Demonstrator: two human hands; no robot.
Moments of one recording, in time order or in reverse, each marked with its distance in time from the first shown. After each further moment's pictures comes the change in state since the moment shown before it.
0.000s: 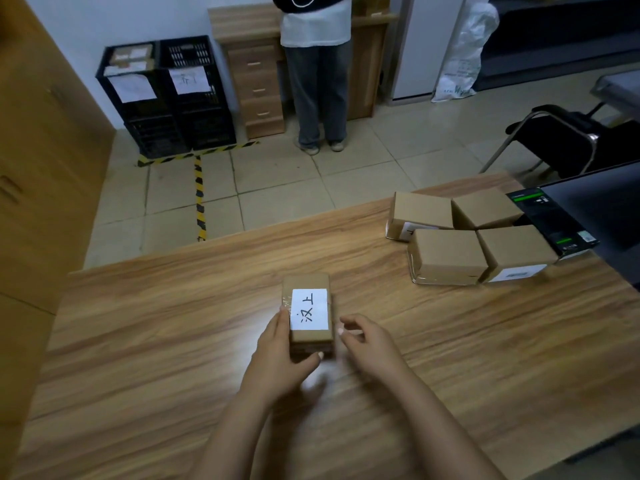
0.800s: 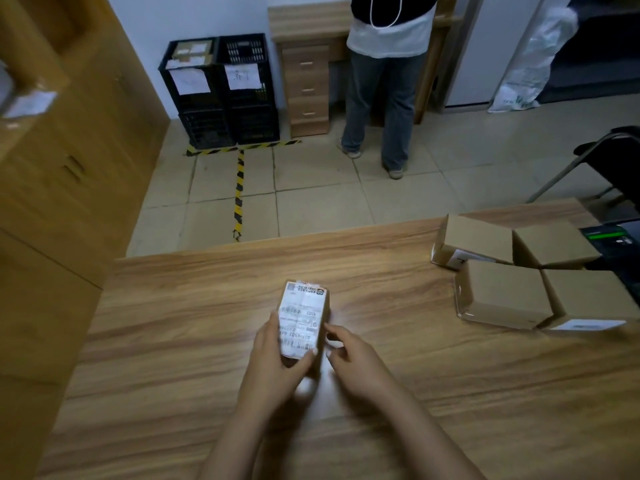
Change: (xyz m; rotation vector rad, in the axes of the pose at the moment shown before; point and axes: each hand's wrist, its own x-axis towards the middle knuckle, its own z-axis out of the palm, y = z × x) left_hand 0.016 -0.038 -0.025 -0.164 0.287 -0.097; right_hand 0.037 -0.039 0.048 -0.079 -0.271 -0.132
